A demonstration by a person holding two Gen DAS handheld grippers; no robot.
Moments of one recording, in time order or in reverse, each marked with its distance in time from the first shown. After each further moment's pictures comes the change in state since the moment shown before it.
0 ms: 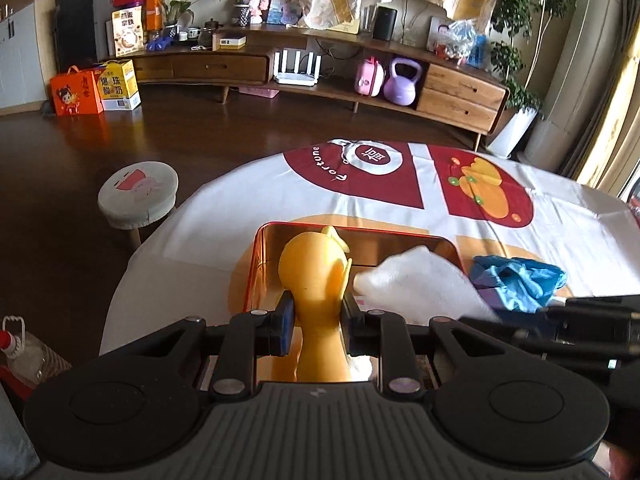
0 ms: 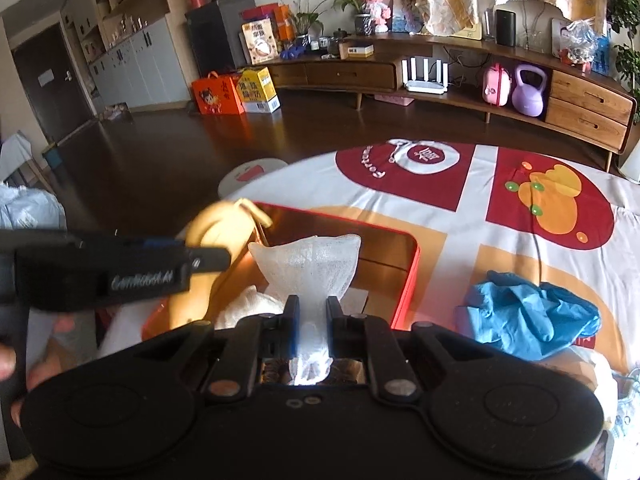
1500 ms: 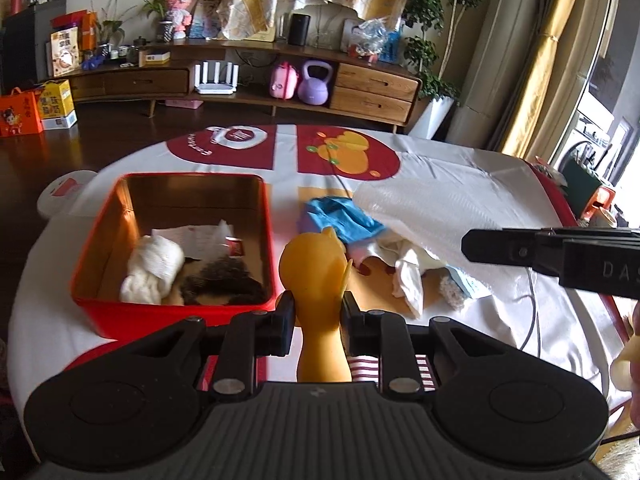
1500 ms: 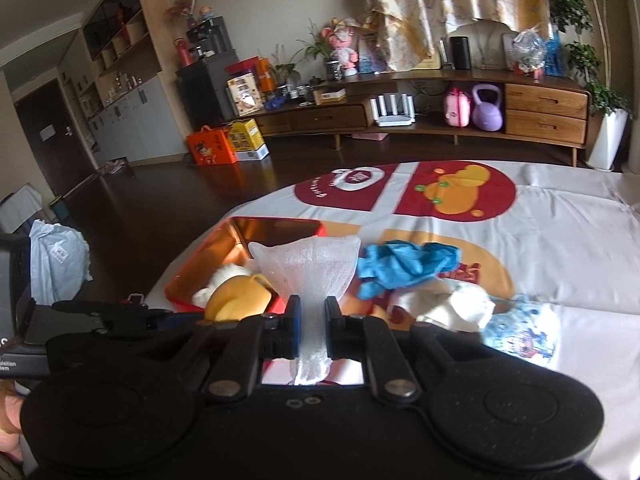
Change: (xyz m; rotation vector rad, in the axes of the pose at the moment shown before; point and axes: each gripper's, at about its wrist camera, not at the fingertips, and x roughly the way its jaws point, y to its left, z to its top) left arm -0.087 -0.117 -0.089 0.077 -0.045 -0.179; right arm -0.159 -0.070 -0.068 0.090 -0.148 0.021
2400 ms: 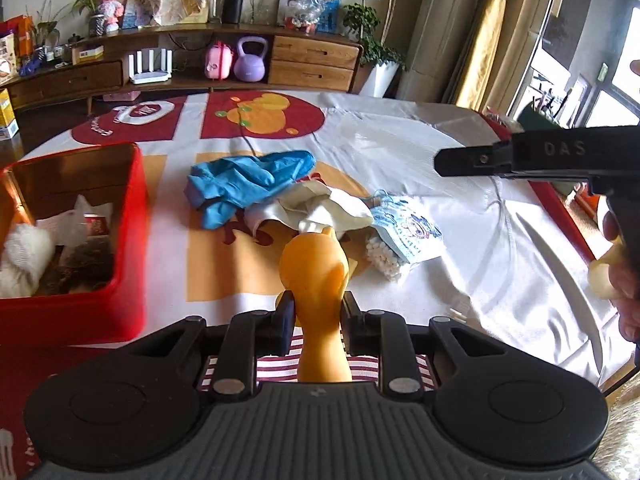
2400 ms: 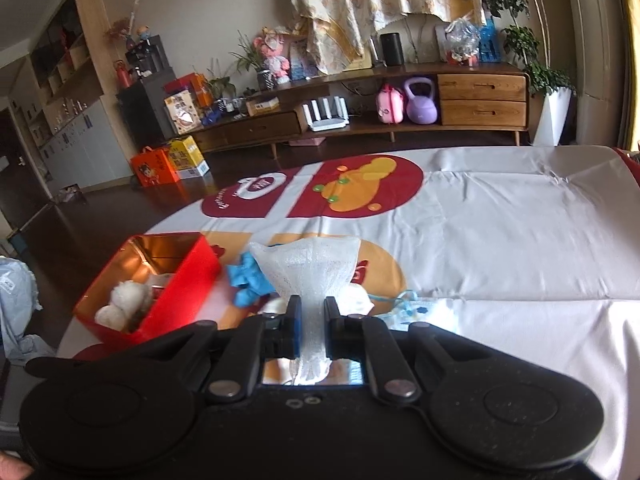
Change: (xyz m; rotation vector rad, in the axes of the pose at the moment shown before) left arm 0.068 -0.074 -0.026 0.108 0.061 -0.125; right arm -0.008 -0.111 -0.012 0.103 -0.035 -0.128
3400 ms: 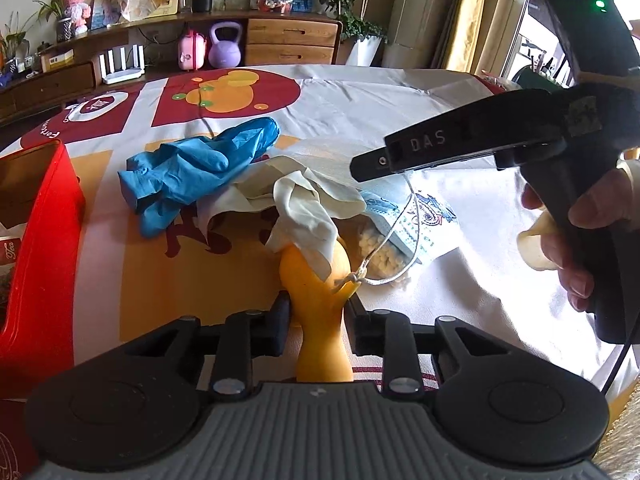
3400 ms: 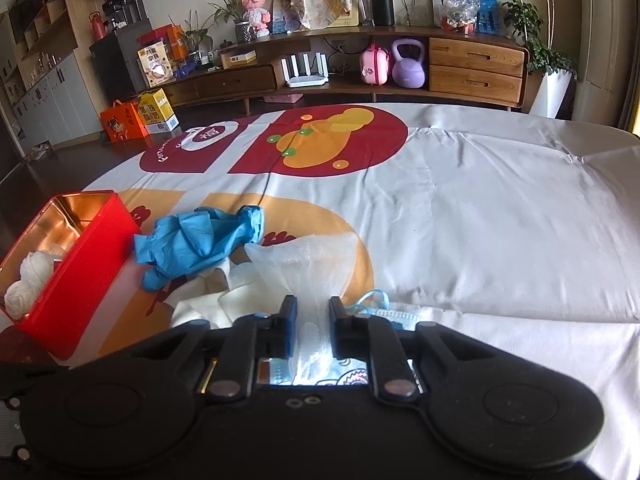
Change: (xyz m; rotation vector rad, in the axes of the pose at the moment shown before) left arm 0.083 -0.019 0.006 0.088 0.052 -0.016; right arm 0.102 -0.036 -0.003 -0.054 0.120 -0.094
